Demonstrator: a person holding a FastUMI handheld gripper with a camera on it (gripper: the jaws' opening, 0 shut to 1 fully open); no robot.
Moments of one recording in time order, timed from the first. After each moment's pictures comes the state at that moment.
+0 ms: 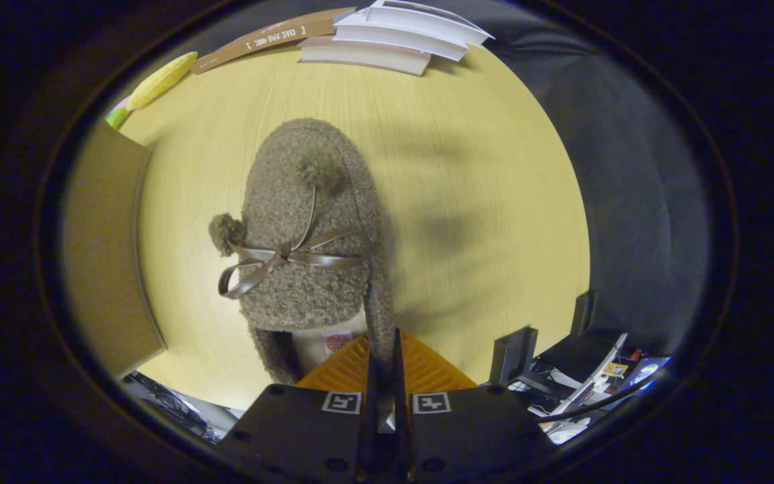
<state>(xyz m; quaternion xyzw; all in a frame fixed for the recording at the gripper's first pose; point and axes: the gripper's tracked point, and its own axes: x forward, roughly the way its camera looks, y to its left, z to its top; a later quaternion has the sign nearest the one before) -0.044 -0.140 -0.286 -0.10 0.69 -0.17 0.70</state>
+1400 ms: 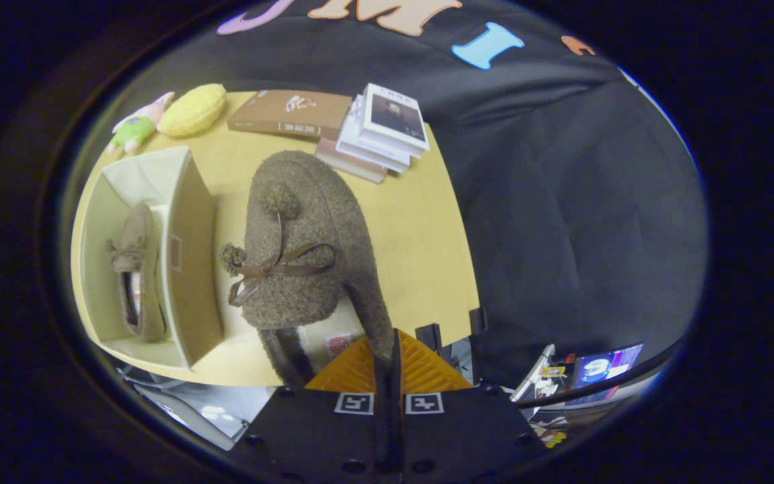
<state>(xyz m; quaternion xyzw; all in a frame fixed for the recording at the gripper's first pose) -0.021 -0.033 -0.065 -0.23 0.56 -0.24 0.76</state>
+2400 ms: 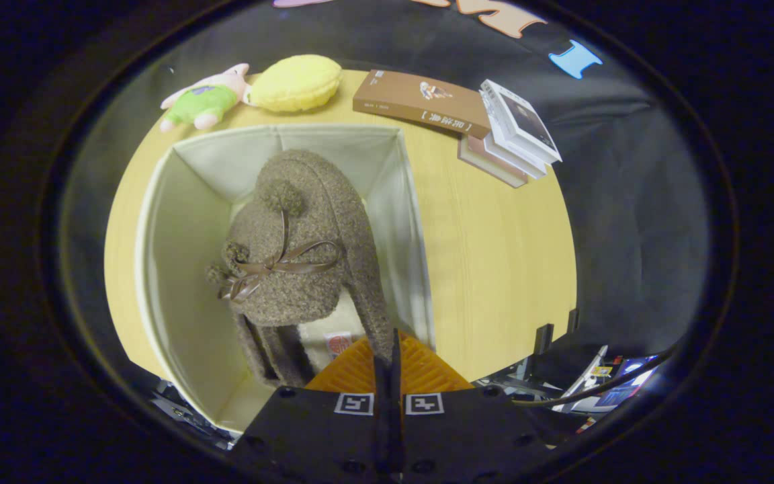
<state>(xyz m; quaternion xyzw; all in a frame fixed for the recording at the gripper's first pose) 0.016 0.146 -0.206 -0.16 0.64 -0.16 0.73</state>
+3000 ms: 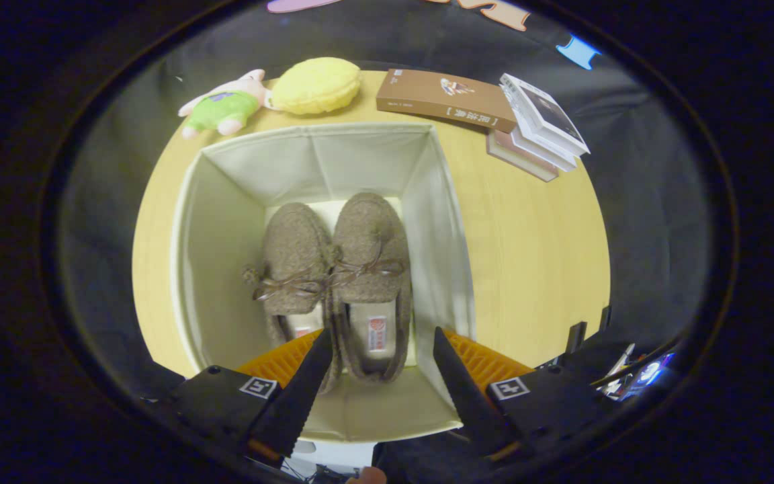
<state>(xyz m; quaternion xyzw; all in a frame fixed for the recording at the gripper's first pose) 0.014 0.178 -0.203 -0.10 0.65 -0.10 0.75</state>
